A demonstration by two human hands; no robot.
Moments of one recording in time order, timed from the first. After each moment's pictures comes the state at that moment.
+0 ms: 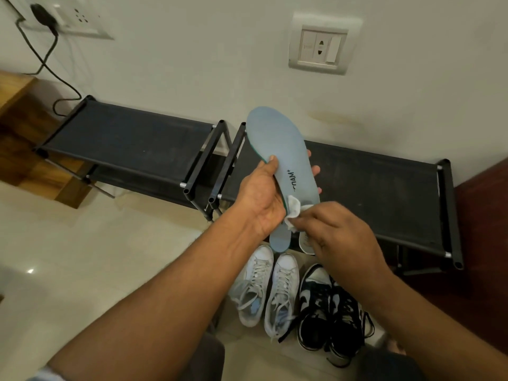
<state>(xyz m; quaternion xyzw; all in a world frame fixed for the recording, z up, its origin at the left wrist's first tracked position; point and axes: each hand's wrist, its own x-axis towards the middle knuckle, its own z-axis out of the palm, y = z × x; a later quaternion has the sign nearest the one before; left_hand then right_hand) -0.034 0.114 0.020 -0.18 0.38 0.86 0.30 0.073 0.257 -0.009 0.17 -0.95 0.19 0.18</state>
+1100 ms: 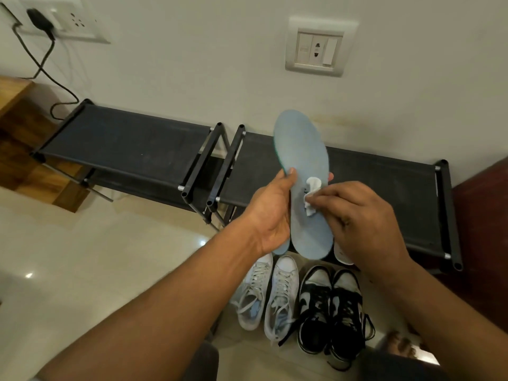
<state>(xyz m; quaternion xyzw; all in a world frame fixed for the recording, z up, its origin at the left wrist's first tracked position) -0.013 0.118 0.023 -0.12 0.40 0.83 0.38 0.054 0.283 0.003 0.15 -0.94 0.21 0.24</state>
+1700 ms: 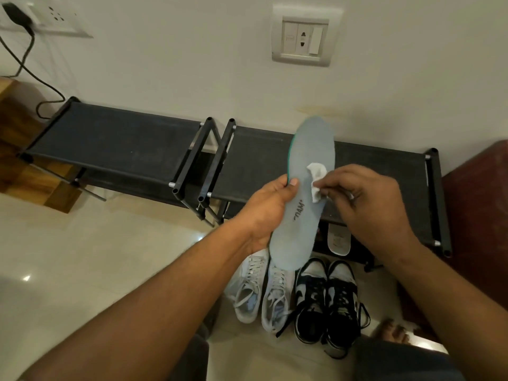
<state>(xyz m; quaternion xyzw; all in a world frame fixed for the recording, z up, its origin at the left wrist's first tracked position) -0.003 0.116 0.012 -0.06 0.58 0.72 0.39 0.047 0.309 0.007 0.07 -0.93 0.31 0.19</state>
